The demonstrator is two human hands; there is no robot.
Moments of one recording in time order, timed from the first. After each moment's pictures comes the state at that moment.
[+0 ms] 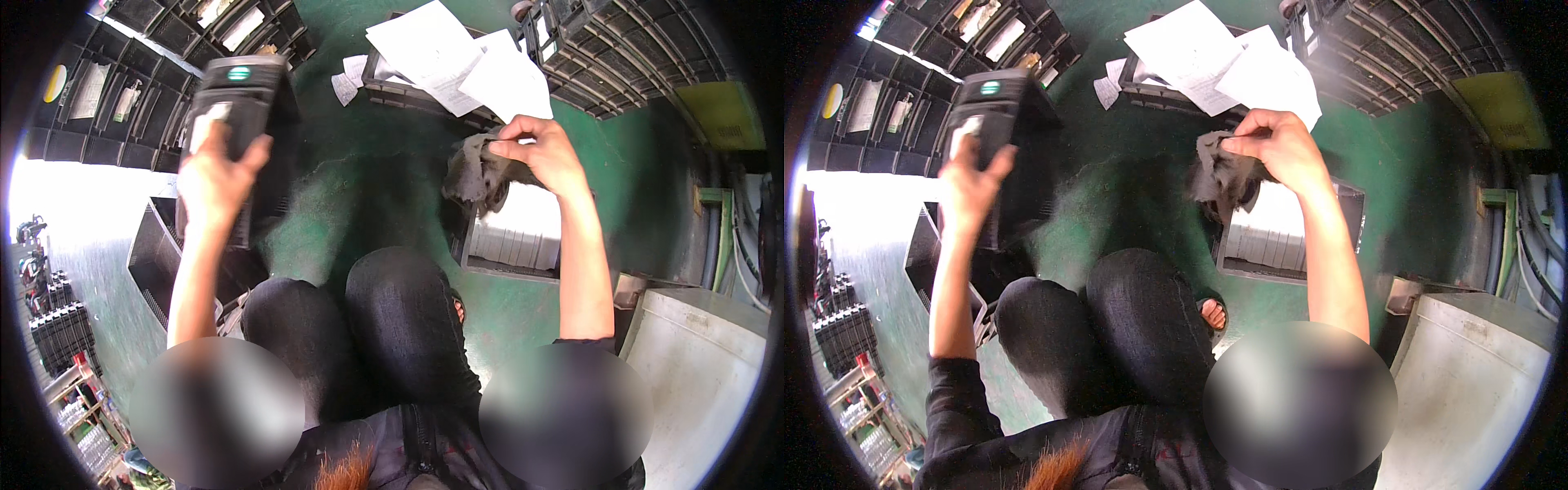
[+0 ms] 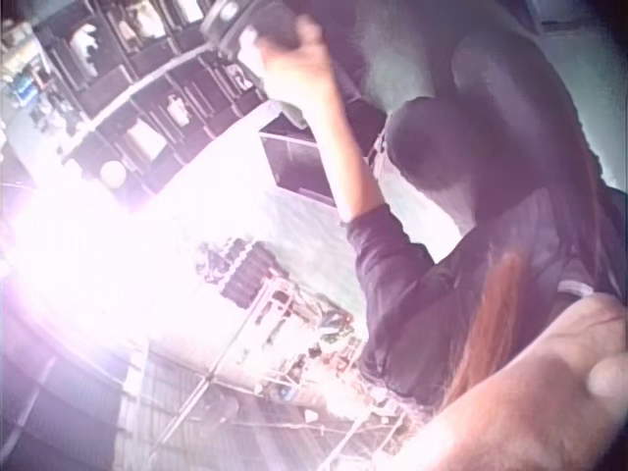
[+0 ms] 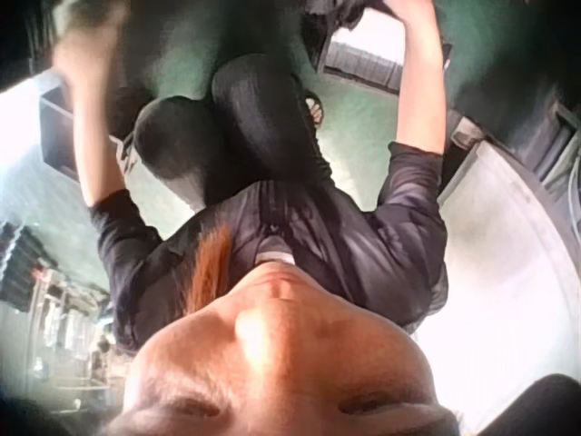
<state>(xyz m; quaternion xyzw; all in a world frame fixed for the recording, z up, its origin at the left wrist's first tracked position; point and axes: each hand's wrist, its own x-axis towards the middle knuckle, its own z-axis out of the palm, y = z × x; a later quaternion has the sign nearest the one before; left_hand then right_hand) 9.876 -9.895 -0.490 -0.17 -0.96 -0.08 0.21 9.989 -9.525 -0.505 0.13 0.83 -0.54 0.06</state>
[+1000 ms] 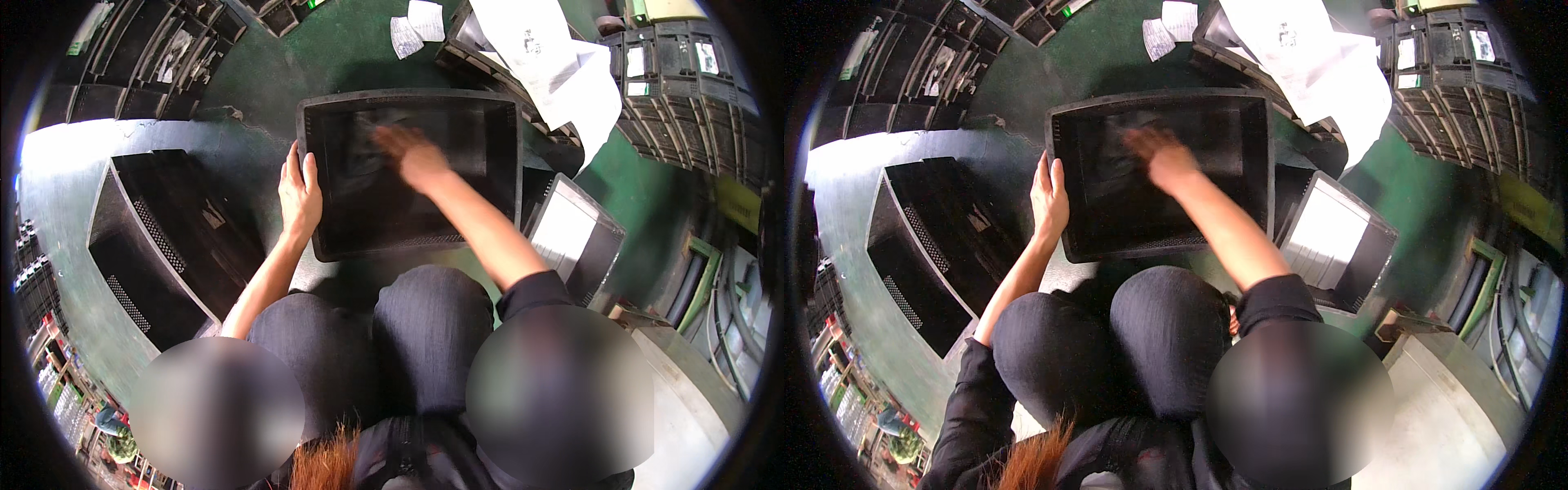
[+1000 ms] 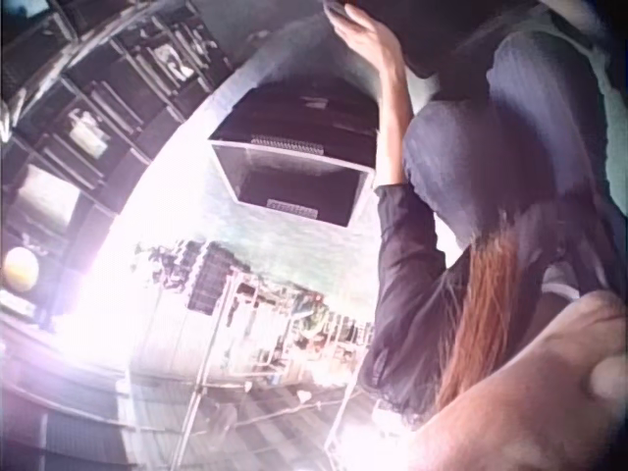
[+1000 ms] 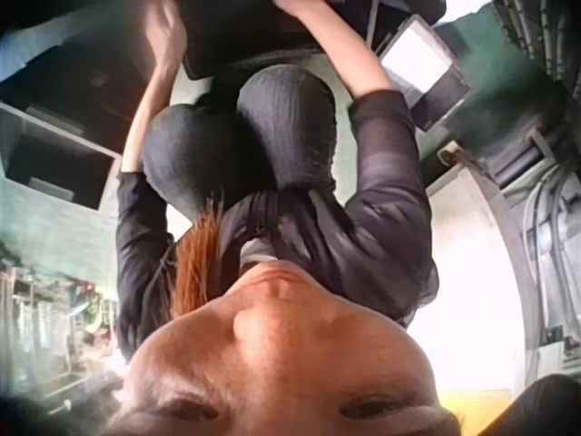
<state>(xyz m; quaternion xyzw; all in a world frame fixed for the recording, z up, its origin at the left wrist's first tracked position) 9.894 -9.948 -0.728 0.08 -0.90 -0.43 -0.04 9.890 -9.718 -0.810 -0.24 0.96 -0.15 0.08</state>
